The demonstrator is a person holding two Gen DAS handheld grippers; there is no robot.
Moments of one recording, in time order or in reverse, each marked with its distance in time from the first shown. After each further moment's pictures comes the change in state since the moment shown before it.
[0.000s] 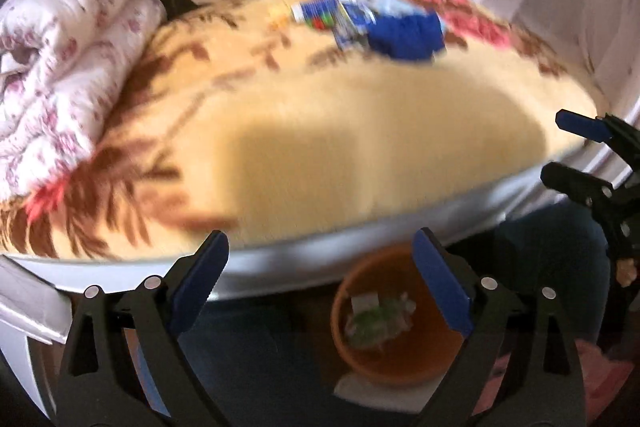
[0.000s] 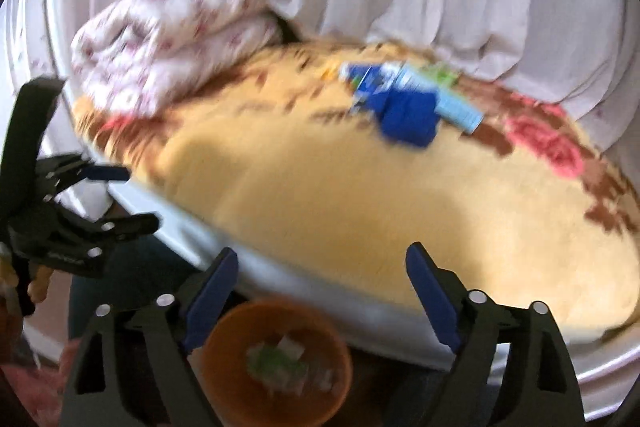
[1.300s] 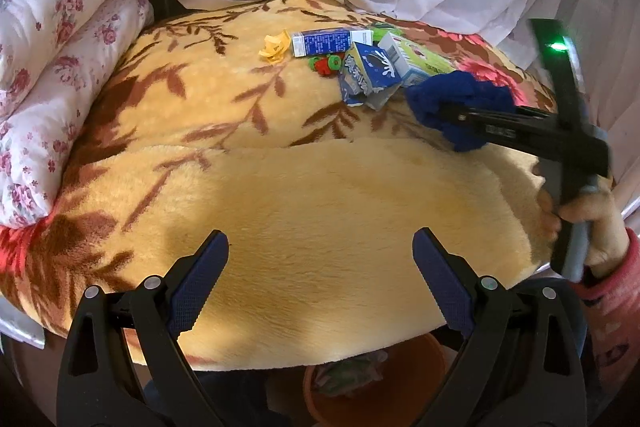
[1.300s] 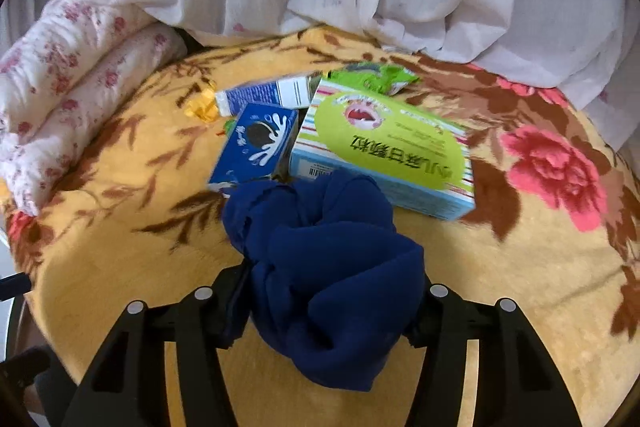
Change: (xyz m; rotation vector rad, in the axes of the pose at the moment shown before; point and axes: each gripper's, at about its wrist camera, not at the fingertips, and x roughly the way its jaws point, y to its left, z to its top) left arm 0.049 0.009 0.080 -0.101 -0.010 -0.081; right arm 0.153 -0.095 0.114 0.155 0.093 -0.098
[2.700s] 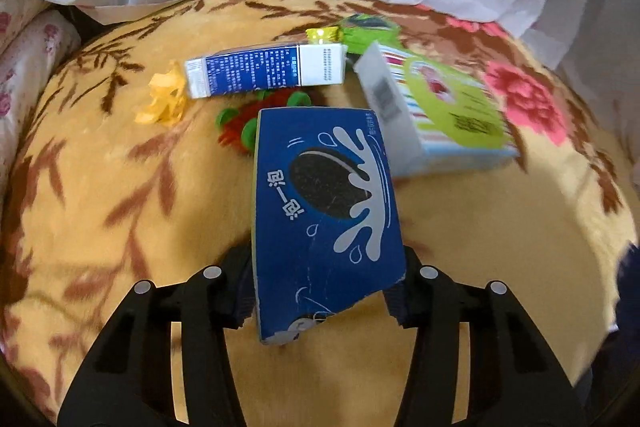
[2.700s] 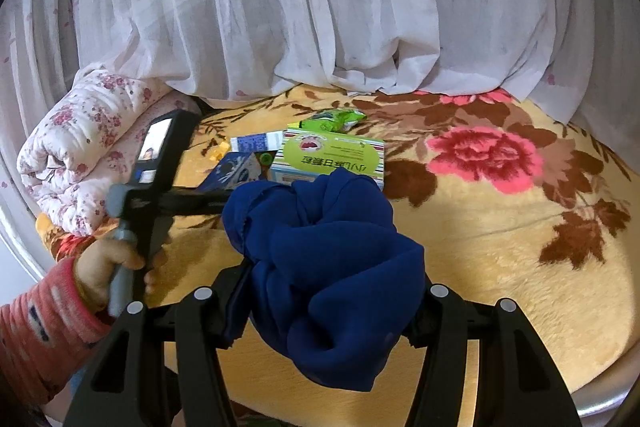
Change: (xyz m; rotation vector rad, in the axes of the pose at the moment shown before) left arm 0.137 -0.049 0.113 0.050 0.076 -0.023; right arm -0.120 -0.060 -0.058 0.113 -0.174 0.076
